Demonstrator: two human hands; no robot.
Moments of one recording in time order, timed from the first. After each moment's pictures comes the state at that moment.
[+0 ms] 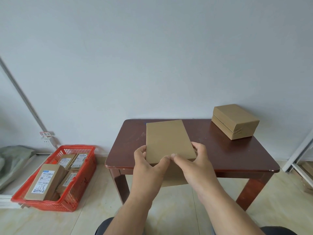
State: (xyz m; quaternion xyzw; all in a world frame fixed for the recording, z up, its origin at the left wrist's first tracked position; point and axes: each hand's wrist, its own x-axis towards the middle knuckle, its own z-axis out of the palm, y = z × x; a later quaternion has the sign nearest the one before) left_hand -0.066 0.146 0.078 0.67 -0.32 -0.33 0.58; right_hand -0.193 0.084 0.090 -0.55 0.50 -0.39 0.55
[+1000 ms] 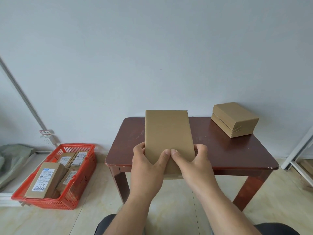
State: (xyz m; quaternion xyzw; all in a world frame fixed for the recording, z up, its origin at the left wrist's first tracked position) left_hand -0.063 0.144 0.073 0.70 -0.34 -0.24 0.58; right_hand -0.192 0.084 0.077 -0.57 0.53 -0.39 0.49
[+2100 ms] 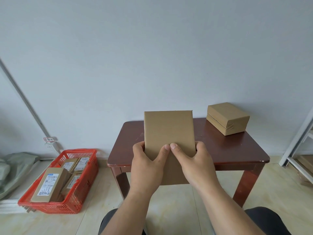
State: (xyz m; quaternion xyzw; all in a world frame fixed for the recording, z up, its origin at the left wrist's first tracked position) left_hand -0.091 0.172 0.101 0.70 -0.36 -0.22 0.57; right_hand -0.217 0.104 0.083 -0.59 0.52 -0.43 0.43
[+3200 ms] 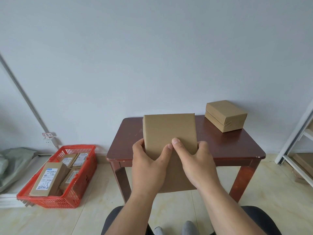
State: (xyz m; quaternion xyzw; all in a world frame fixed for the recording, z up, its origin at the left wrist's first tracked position) left_hand -0.106 0.193 0.097 0.68 -0.34 -0.23 0.61; right_hand -0.225 0.124 0.090 -0.59 0.55 -0.41 0.42
